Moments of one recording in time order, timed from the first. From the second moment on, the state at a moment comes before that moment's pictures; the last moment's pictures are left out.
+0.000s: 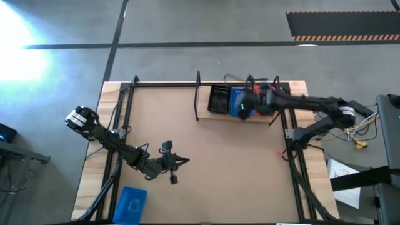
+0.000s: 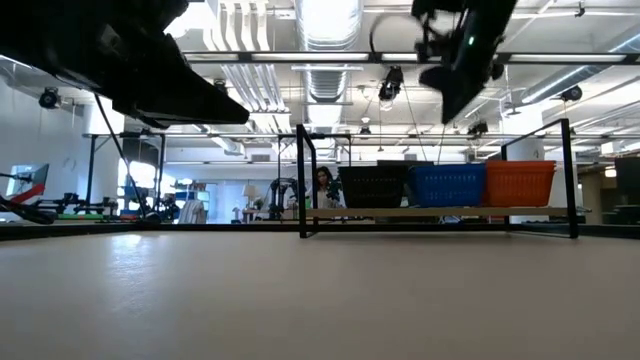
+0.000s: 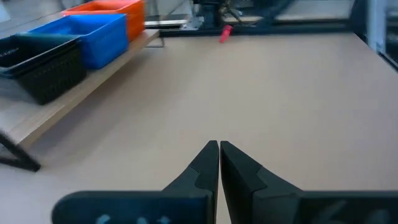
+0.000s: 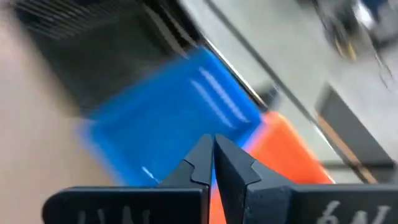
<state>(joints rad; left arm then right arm) -0.56 1.52 0.56 0.57 -0.74 -0.25 -0.24 1.39 1.18 -1.01 0.63 0.35</state>
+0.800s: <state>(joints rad) -0.84 1.59 1.36 -1.25 -0.22 -0.72 0.78 1.72 0.71 0.41 1.21 0.41</state>
